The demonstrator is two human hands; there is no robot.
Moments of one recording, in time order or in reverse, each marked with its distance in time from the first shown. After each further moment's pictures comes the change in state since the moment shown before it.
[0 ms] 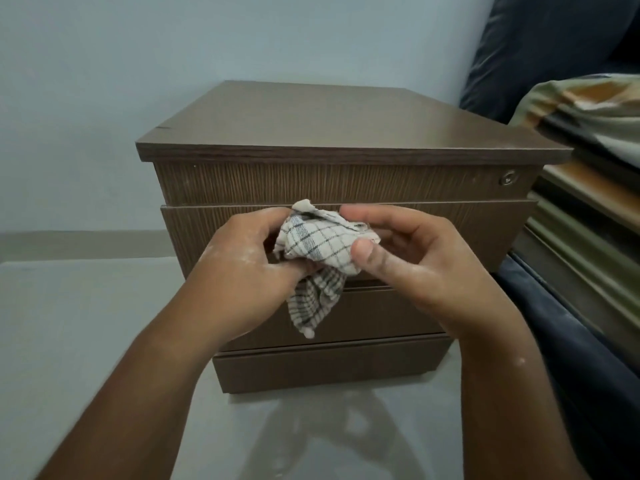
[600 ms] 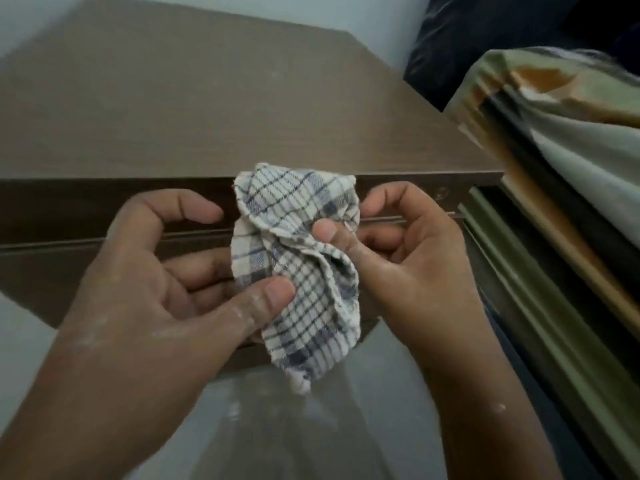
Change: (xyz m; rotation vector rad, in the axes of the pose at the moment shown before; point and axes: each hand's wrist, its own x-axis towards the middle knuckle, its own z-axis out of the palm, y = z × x) left_hand 0.025 0.056 0.026 -0.814 0.048 -0.263; right_hand 0.018 -0.038 -0.046 0.144 0.353 0.239
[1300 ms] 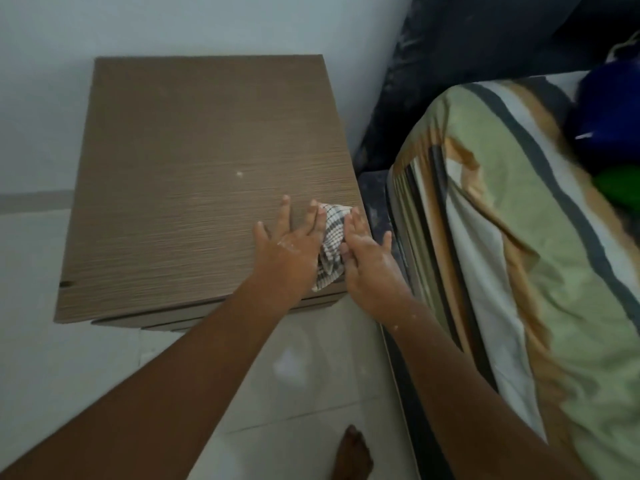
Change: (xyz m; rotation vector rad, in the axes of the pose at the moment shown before) left_hand 0.146 0.073 0.160 1.672 -0.447 -0.079; right_hand 0.108 -0.087 -0.107 -0.863 -0.281 0.218
